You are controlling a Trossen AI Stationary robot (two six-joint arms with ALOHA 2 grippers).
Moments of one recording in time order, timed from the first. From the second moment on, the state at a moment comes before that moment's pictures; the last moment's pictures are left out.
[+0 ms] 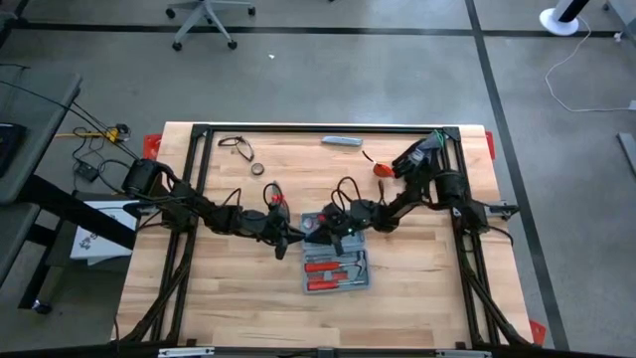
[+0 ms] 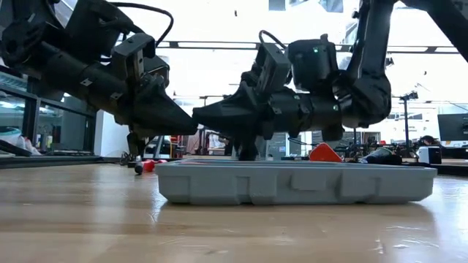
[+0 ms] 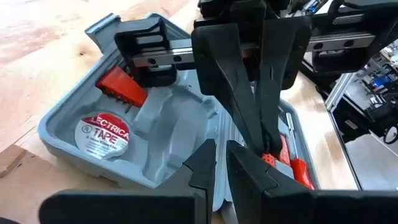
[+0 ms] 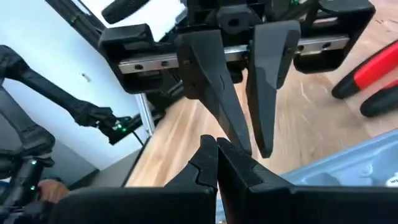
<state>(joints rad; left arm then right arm) -0.20 1.67 0.38 0.92 -0.17 -0.70 0.03 2.20 0.82 1.27 -0.32 0.66</state>
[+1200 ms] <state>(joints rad) -0.20 1.67 0.38 0.92 -0.19 -0.68 0.01 2.09 0.82 1.18 -0.31 0.58</state>
